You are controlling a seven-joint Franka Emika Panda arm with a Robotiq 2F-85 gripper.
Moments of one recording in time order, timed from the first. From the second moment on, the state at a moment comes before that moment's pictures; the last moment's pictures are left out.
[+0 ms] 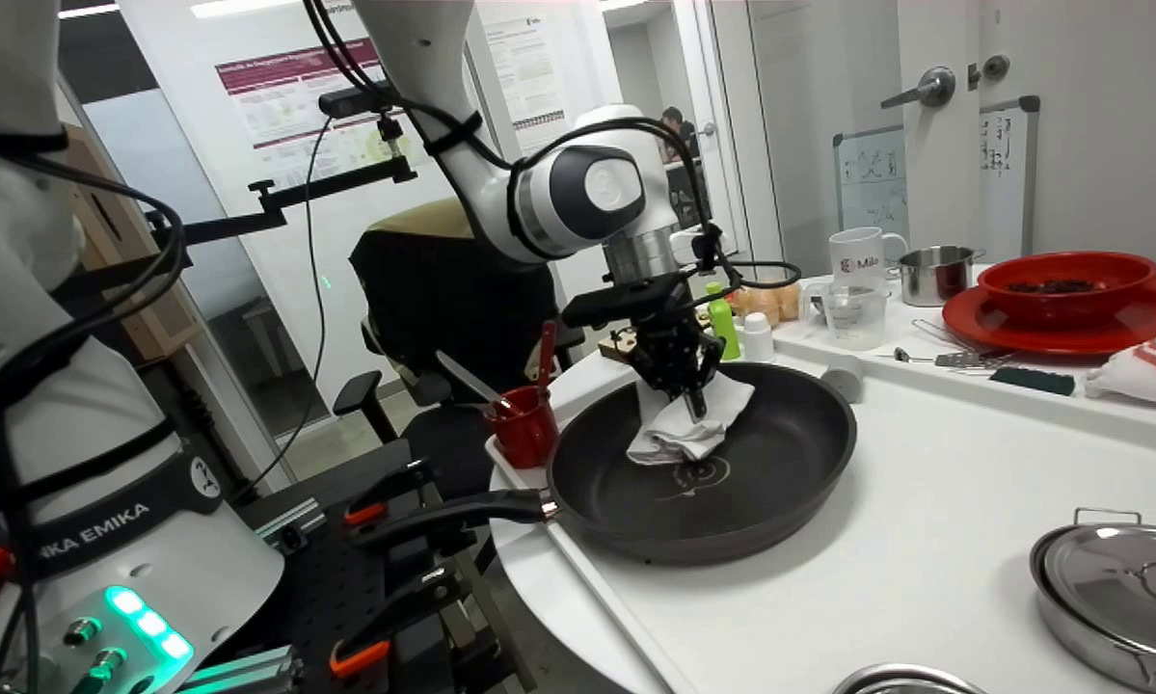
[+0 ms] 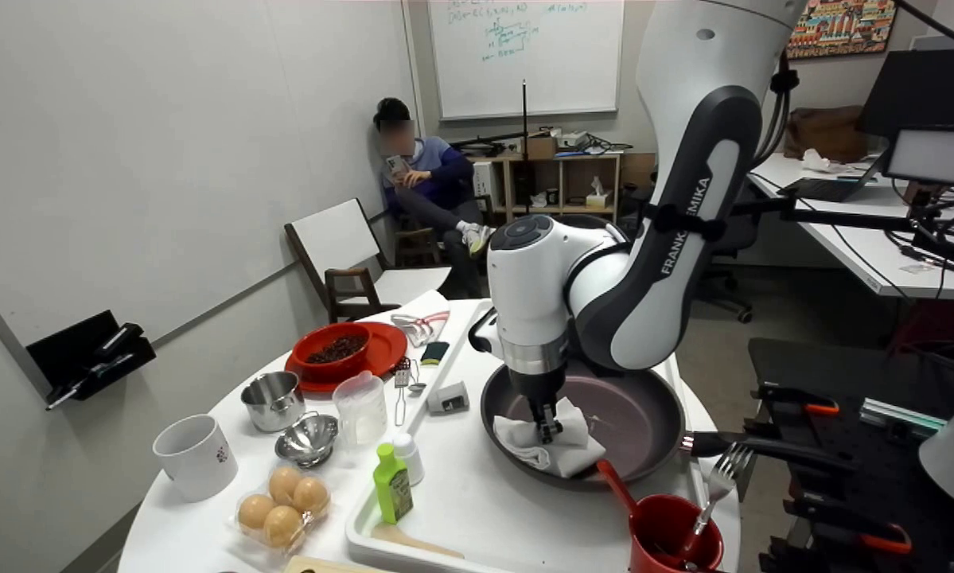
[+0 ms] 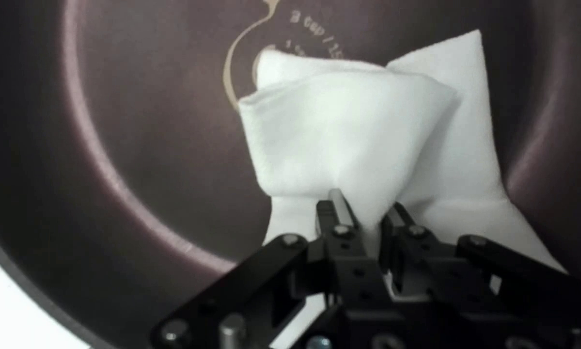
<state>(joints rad) 0.06 0.54 -0.02 -2.25 -0.40 2.76 -0.10</state>
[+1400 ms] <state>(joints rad) 0.20 0.63 -0.32 -2.20 -0.49 2.91 -0.04</state>
